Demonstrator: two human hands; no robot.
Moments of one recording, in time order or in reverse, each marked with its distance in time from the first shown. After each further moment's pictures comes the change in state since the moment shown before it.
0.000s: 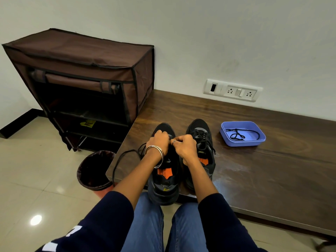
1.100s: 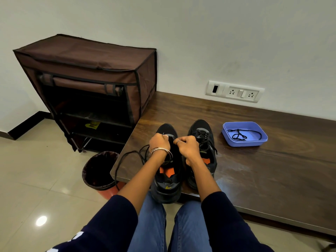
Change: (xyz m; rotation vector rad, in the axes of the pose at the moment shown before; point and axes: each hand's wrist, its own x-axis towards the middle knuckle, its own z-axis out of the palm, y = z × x) left_hand -0.006 0.006 0.005 -0.565 0.186 -0.356; right_hand -0.001 0.004 -0.002 0.094 0.004 0.042
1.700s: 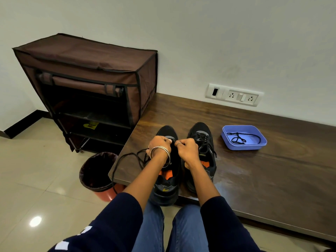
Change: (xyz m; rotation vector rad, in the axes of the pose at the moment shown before) left_hand 0.008 -0.004 0.010 -0.051 -0.027 -0.111; right_hand -0.008 -0.003 -0.002 -0.115 0.003 -0.117
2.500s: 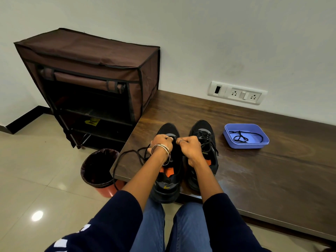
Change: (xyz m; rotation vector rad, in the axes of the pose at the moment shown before) left_hand 0.009 -0.008 0.005 -0.060 -0.104 -0.030; right_hand 0.005 0.003 -0.003 0.099 -0.061 0.040
